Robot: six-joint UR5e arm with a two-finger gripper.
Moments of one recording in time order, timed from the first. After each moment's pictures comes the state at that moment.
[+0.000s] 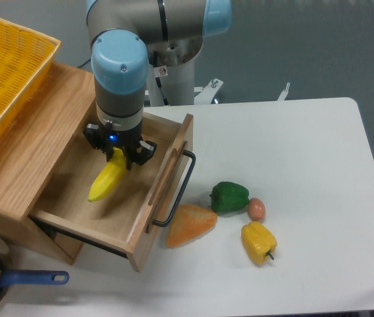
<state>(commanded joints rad) 2.23 -1.79 -1.46 -1.47 1.41 0.50</state>
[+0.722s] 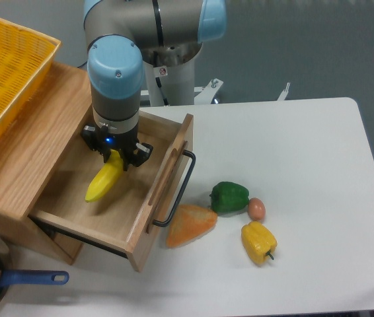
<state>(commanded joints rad) 2.23 -1.79 -1.49 -1.47 1.41 0.51</state>
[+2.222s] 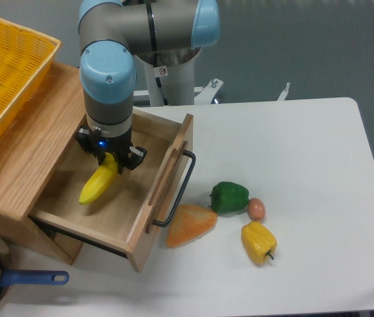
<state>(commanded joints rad) 2.21 -1.80 -1.49 -1.44 1.41 0.51</state>
